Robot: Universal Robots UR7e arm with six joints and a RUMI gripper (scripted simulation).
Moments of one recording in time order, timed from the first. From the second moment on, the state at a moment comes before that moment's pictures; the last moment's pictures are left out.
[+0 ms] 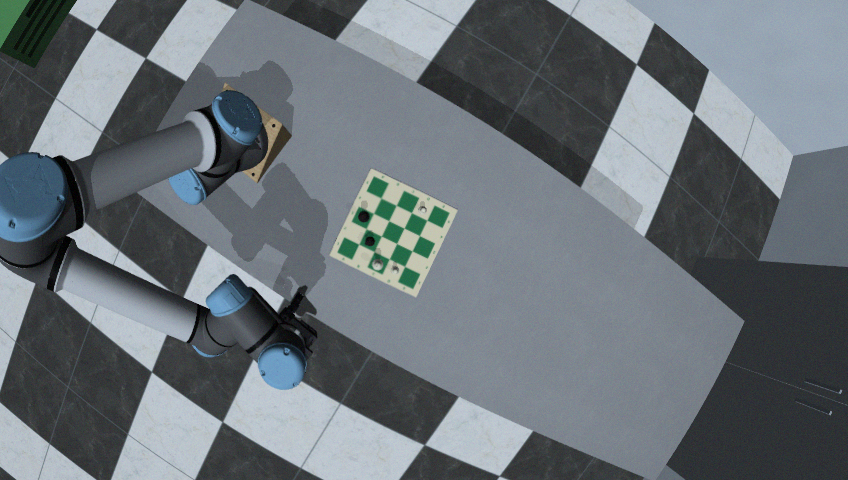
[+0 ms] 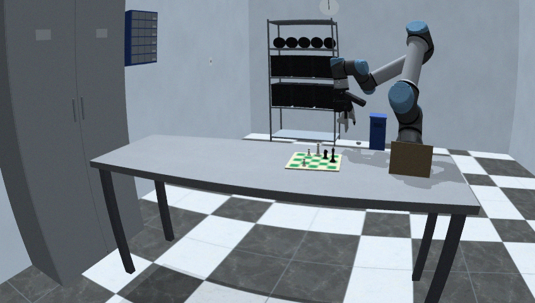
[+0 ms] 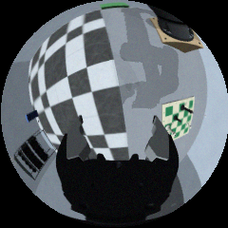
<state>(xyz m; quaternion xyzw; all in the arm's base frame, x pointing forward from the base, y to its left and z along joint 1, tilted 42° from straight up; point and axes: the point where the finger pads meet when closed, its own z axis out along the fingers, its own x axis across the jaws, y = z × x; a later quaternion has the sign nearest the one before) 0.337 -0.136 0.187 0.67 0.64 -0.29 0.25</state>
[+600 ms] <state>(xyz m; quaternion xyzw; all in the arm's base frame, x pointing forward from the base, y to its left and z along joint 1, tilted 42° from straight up) 0.337 -0.135 0.186 0.67 0.64 -0.28 0.25</state>
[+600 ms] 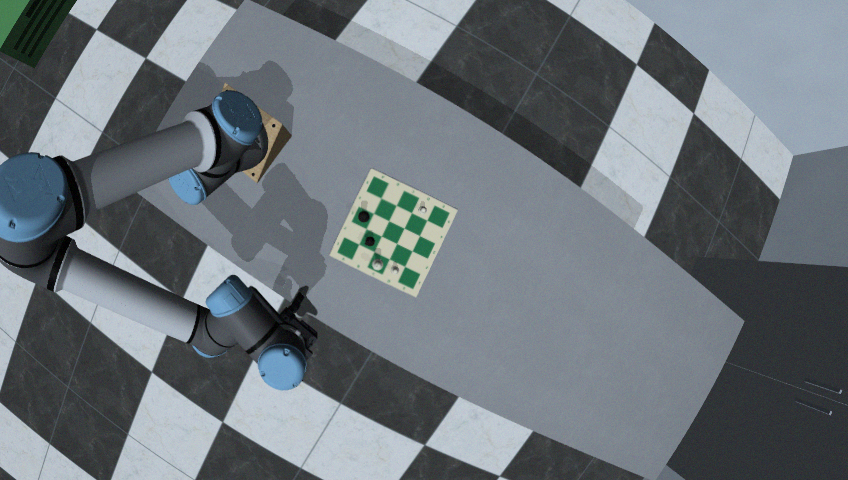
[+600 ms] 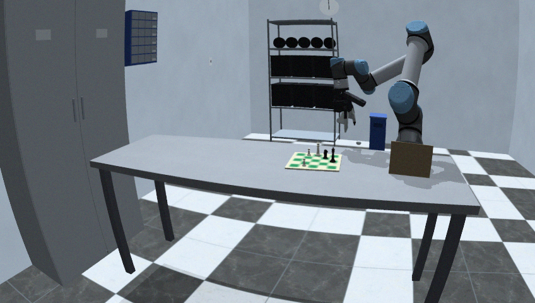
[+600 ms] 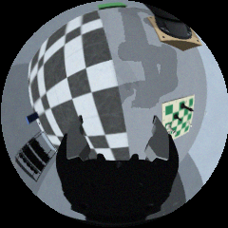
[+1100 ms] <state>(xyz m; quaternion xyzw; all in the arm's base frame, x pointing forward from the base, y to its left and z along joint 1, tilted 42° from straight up) 0.339 -0.131 0.182 0.71 0.61 -0.26 0.25</state>
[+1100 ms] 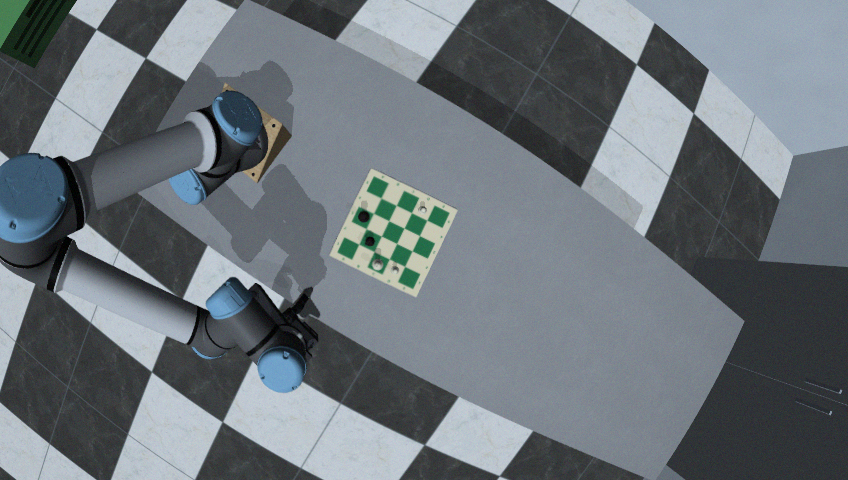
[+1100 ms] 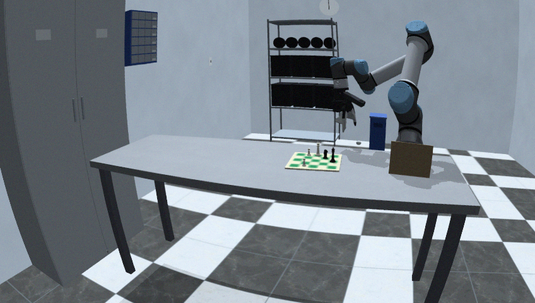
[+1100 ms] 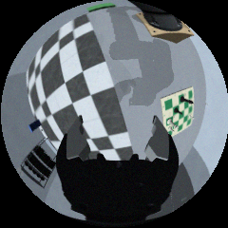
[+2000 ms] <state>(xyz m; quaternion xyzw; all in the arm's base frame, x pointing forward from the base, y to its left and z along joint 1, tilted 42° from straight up) 0.351 -0.108 0.165 0.84 0.44 -0.17 0.26</state>
